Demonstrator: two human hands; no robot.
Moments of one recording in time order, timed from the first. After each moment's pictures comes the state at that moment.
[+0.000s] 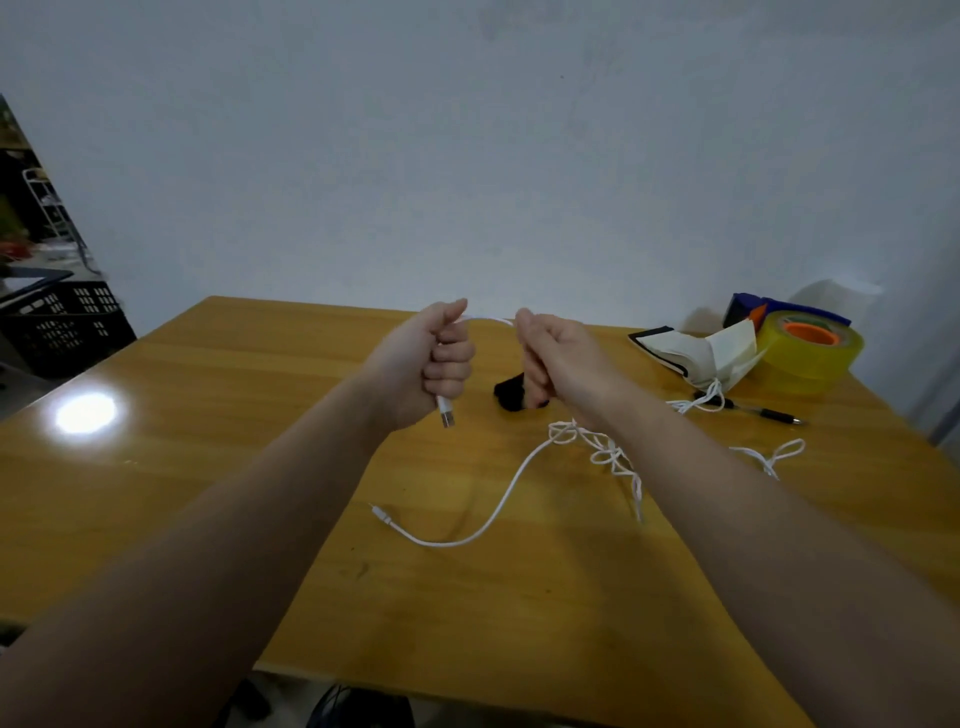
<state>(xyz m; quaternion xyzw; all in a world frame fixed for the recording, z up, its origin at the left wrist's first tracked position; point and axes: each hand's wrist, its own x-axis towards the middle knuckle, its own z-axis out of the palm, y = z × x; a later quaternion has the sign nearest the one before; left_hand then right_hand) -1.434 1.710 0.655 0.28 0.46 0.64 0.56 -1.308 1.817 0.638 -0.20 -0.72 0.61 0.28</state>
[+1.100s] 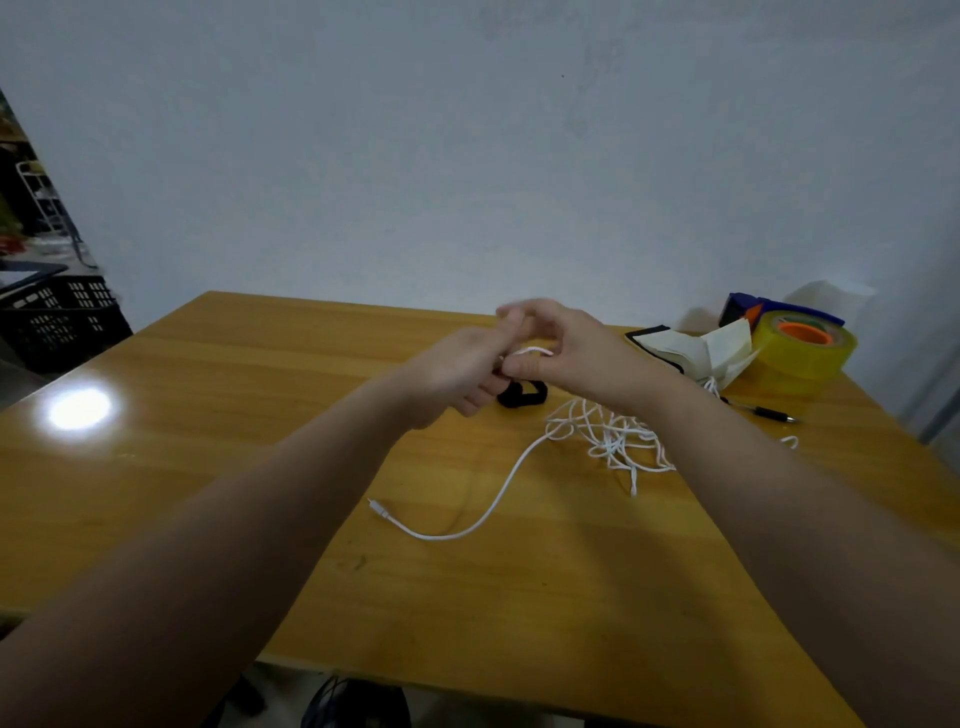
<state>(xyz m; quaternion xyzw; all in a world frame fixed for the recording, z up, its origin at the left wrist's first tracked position) -1.407 1.718 0.653 0.48 0.65 0.44 0.38 -1.281 1.818 0.659 -0.15 -0.88 0.41 0.19</state>
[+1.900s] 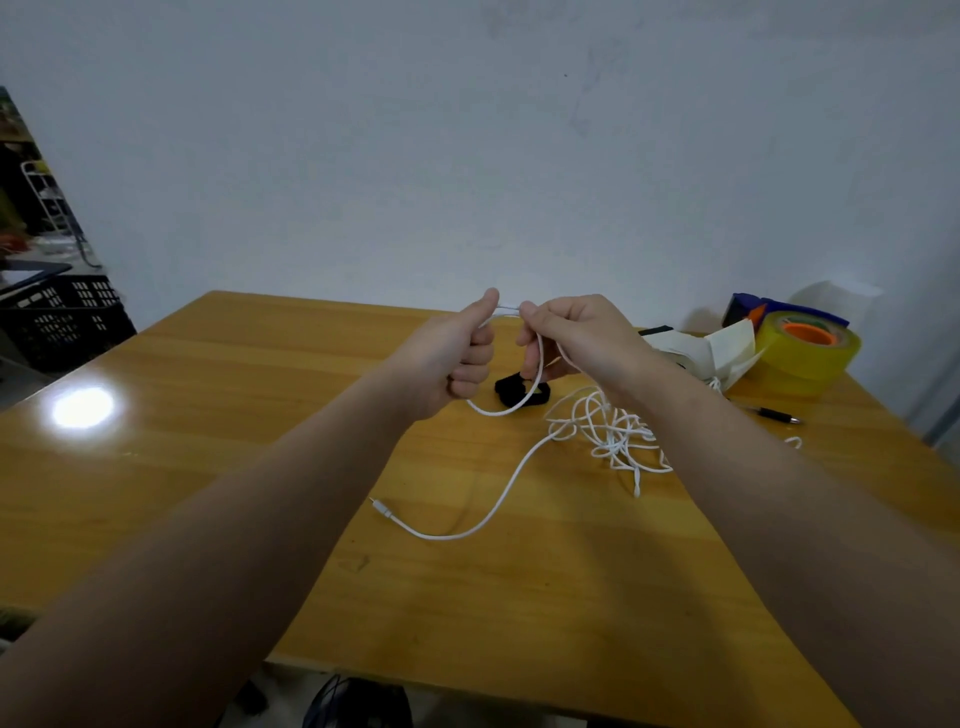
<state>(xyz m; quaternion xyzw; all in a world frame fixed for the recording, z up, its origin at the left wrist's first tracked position) -1.420 1.720 0.655 0.32 0.60 0.58 0.45 -1.290 1.821 0.663 -0.20 -0.79 0.53 0.25</state>
